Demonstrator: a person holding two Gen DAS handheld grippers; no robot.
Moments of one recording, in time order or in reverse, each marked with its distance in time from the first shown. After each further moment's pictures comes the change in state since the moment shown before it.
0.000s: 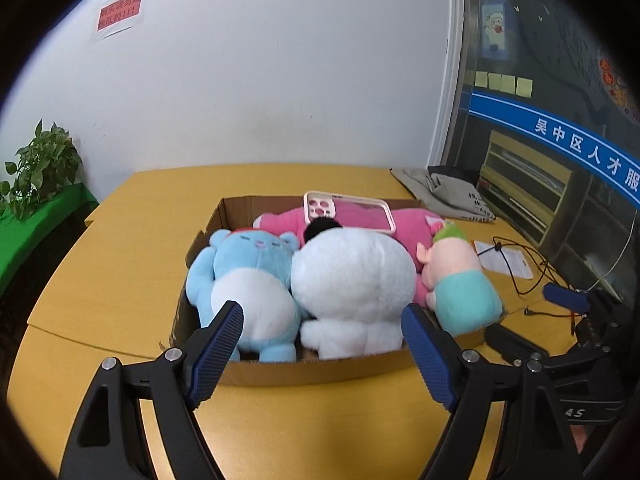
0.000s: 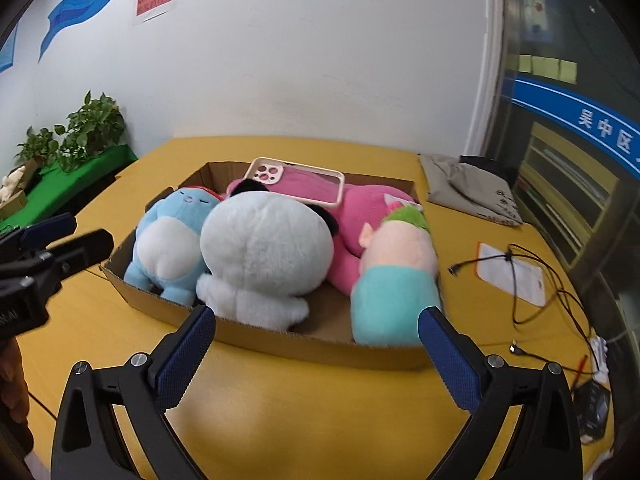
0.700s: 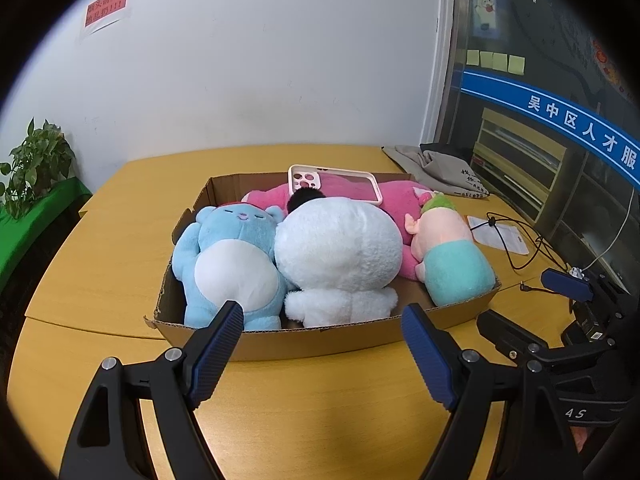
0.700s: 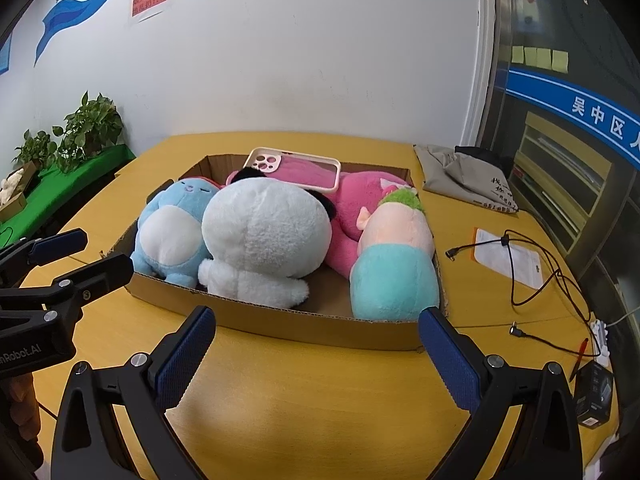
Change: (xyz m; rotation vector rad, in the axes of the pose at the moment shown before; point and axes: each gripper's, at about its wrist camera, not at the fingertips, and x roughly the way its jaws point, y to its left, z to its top) left arm 0.005 -0.015 -0.016 0.025 0.051 -0.013; right arm -0.004 -0.001 -0.016 0.022 0.019 0.004
